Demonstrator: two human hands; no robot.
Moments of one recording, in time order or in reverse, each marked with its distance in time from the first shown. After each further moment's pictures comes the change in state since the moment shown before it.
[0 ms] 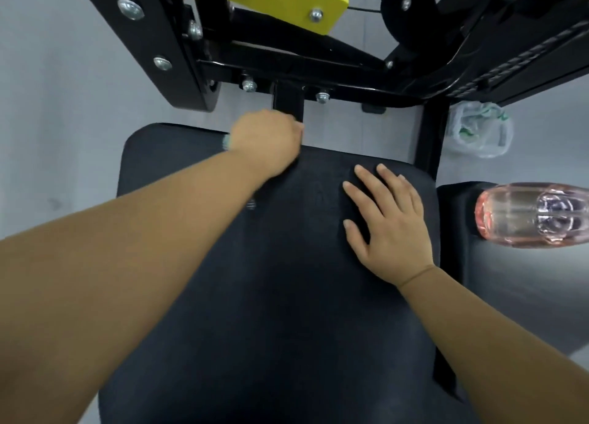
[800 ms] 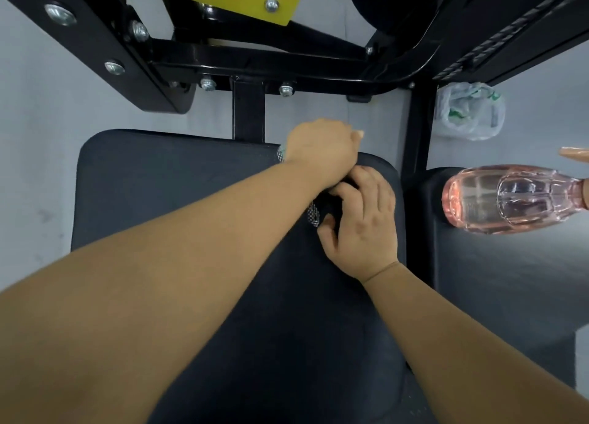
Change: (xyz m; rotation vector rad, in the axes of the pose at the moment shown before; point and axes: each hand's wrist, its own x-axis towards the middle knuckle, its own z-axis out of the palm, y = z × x) left_hand 0.013 0.114 -0.004 -0.172 -0.052 0.130; right_hand -0.007 0.005 0.009 0.233 0.285 0.135
